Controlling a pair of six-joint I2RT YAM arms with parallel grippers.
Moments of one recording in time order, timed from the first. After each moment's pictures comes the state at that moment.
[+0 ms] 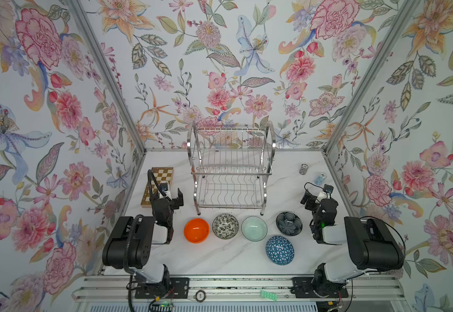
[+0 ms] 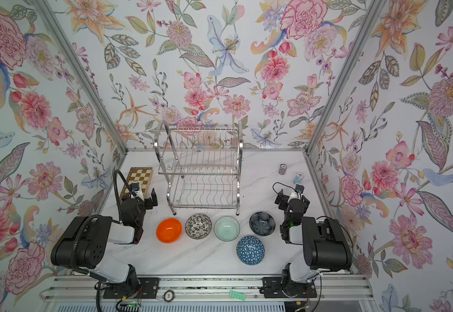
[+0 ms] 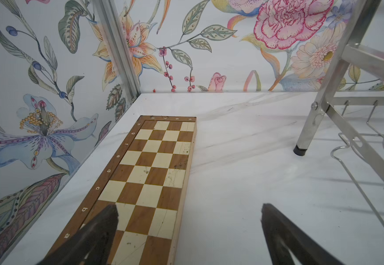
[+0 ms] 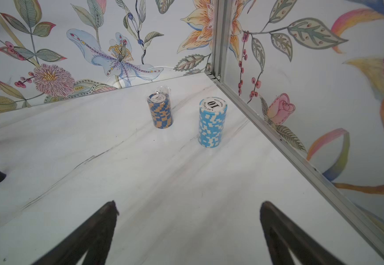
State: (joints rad) left arm -0.02 1.58 0.29 1.09 -0.18 0.05; right arm -0.05 1.55 0.28 1.02 0.20 0.10
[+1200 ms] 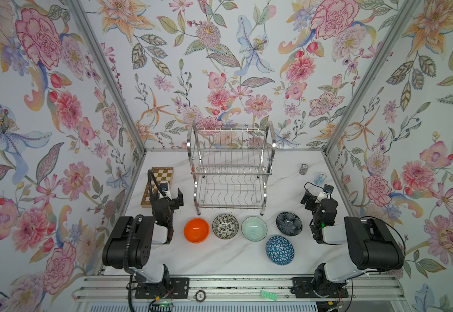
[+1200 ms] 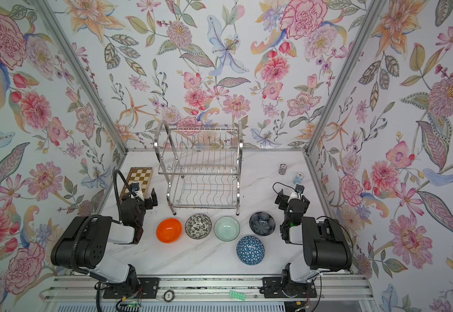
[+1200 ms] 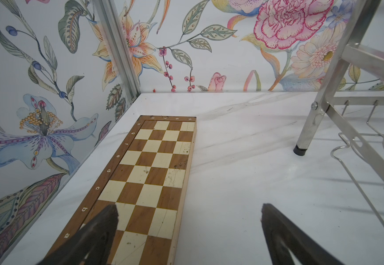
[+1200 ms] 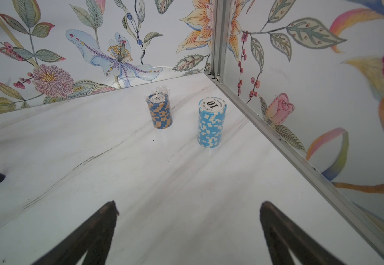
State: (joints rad) left arm -0.02 1.58 0.29 1.09 -0.18 0.05; right arm -0.05 1.55 0.28 1.02 0.21 0.10
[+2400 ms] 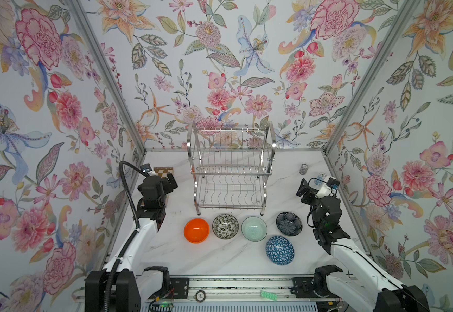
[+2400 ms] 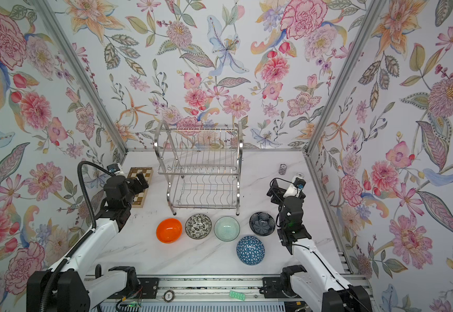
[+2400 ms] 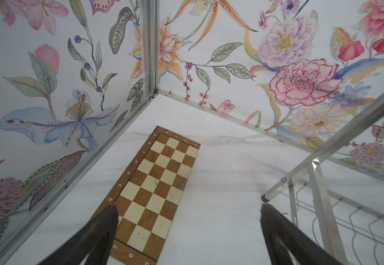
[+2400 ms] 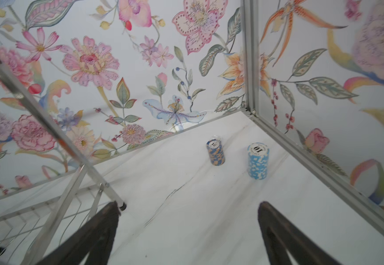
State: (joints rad) left arm -0.03 1.08 0.69 0.01 -0.24 -0.30; right arm 0.25 0.92 0.38 0.41 0.31 0.32
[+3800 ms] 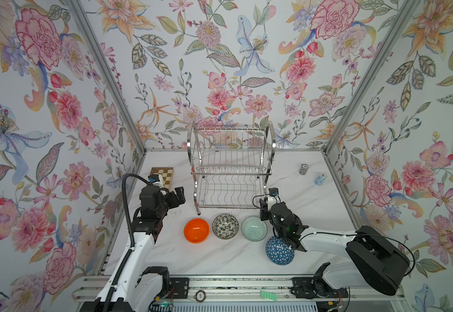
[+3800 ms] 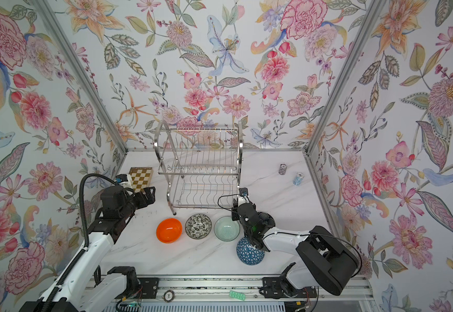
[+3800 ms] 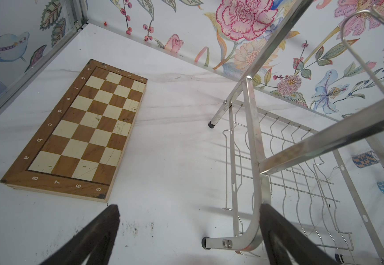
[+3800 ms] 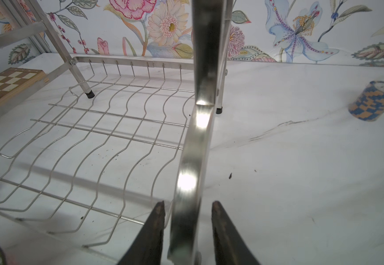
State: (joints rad) left arm -0.03 0.93 0.63 -0.20 0.08 -0.34; right arm 0.76 1.42 0.44 0.59 0.45 0.25
